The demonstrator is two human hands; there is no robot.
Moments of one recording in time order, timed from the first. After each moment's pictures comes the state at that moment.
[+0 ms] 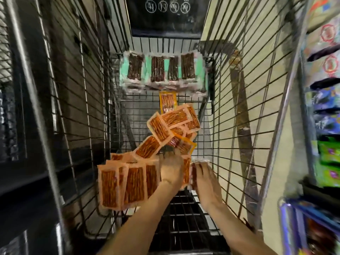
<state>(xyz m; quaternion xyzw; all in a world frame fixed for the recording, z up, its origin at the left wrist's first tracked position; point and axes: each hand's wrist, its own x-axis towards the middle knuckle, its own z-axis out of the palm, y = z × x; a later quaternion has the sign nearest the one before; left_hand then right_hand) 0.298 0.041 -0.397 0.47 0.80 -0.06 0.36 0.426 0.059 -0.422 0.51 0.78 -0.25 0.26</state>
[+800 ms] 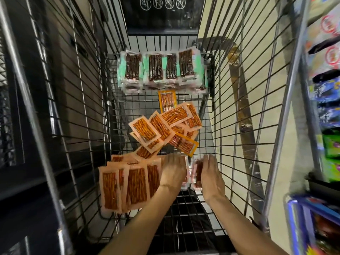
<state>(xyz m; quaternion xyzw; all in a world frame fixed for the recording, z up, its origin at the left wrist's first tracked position) 0.308 0.022 -0.450 0.62 0.72 -0.17 0.27 0.425 0.062 -0.443 0.55 0.75 -0.22 0.30</state>
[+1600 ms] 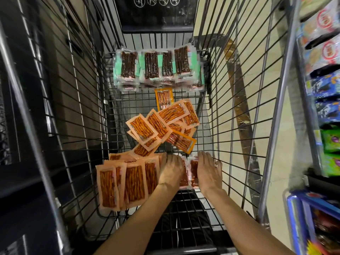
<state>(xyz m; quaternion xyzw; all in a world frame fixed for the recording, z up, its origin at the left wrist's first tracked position) 0.315 0.022 -0.451 0.61 0.69 -0.25 0.30 0.424 0.067 -0.444 0.53 0.76 -0.24 0.29</state>
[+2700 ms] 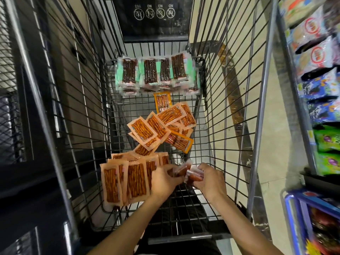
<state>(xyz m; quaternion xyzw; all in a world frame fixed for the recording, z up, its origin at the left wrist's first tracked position) 0.300 -0.007 -0.398 0.30 0.78 0.22 0.51 0.429 0.060 -0.379 0.62 0.66 -0.38 0.18</state>
